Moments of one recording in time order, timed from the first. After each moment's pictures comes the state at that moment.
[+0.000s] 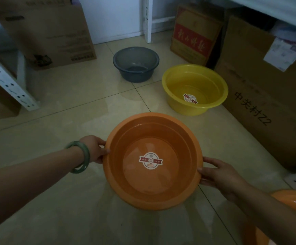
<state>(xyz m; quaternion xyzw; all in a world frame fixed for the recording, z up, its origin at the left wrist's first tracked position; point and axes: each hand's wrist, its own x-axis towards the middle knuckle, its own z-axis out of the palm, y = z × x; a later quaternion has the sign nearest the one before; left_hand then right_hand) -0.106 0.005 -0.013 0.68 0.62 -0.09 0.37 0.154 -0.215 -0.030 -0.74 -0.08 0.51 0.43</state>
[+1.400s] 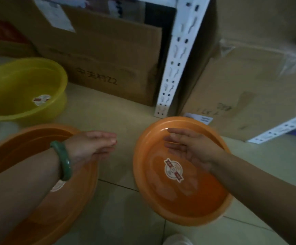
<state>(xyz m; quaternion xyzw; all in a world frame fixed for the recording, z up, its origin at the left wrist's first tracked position) 0.176 -0.189 0.022 0.66 0.32 -0.21 0.65 0.247 -0.440 0.002 -0.62 0.15 0.36 0.68</state>
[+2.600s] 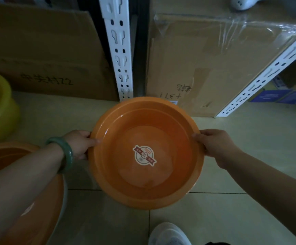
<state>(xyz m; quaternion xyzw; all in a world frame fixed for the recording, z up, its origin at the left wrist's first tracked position) 0.229 -0.245 -0.008 0.79 0.28 -0.29 0.47 0.227 -0.561 -0.010 -0.79 0.30 0.17 0.50</state>
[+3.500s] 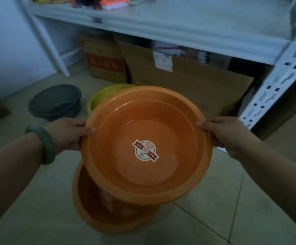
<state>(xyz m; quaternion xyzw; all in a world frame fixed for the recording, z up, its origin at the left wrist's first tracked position) 0.066 -0.013 0.128 0.74 0.42 -0.07 0.52 0.254 -0.295 0.088 -0.80 -0.03 0.25 0.55</state>
